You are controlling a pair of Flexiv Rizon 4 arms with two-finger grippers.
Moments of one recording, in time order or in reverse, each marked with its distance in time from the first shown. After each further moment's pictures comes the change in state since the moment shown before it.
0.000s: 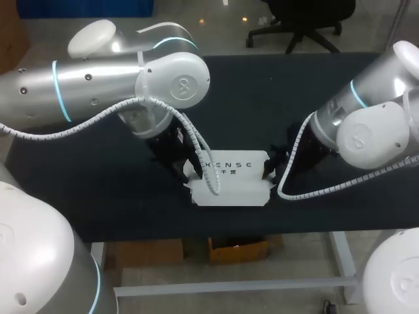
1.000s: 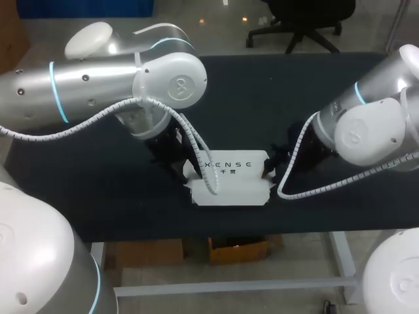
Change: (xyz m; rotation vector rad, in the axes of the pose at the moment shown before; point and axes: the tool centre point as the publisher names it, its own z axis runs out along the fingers) left arm -0.001 -0.001 0.001 0.005 0.015 -0.023; right arm 0.002 0.002 -0.001 -0.016 0.027 -0.016
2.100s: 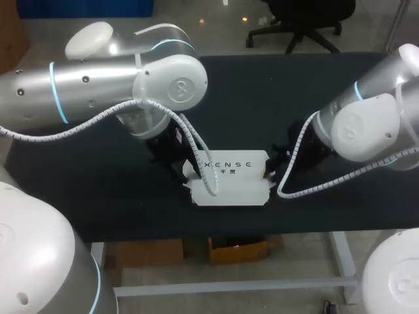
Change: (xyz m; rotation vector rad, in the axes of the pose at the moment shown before) left arm -0.001 -0.002 0.000 0.011 -0.009 0.001; right arm -0.001 0.002 0.000 -0.003 -0.006 -0.011
